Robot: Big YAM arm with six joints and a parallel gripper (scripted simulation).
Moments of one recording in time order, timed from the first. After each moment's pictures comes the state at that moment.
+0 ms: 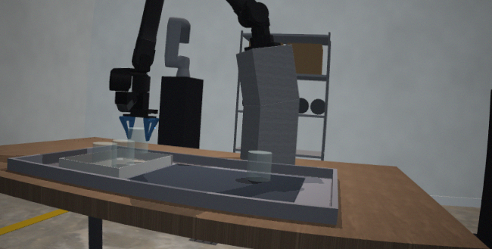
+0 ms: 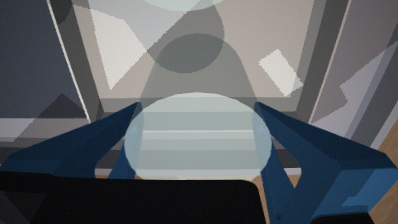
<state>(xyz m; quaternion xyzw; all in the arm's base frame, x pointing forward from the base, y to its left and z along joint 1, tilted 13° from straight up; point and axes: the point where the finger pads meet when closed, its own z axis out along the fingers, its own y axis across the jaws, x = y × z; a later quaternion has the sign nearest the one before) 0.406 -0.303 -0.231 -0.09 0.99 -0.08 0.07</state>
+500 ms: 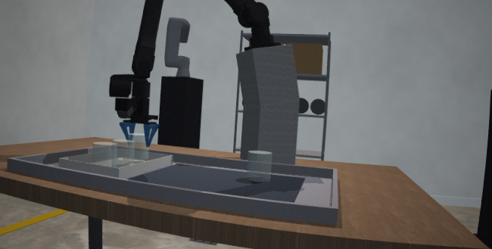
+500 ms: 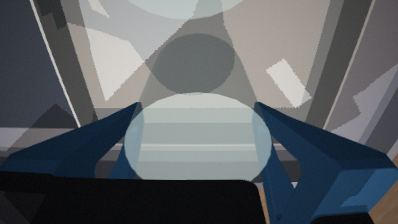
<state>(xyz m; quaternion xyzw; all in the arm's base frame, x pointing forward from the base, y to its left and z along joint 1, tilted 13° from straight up) 0.408 -0.304 -0.250 -0.09 0.99 -0.08 0.07</state>
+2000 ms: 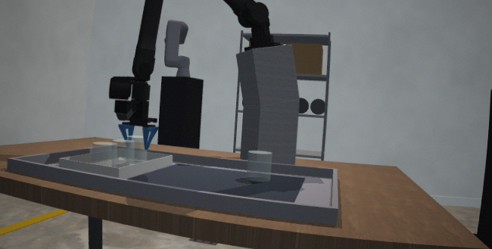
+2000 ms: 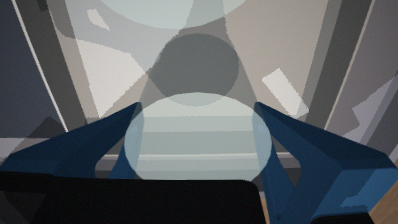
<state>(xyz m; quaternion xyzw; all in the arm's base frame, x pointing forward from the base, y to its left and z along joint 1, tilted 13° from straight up) 0.411 -0.309 -0.256 -0.09 0.99 -0.09 0.08</state>
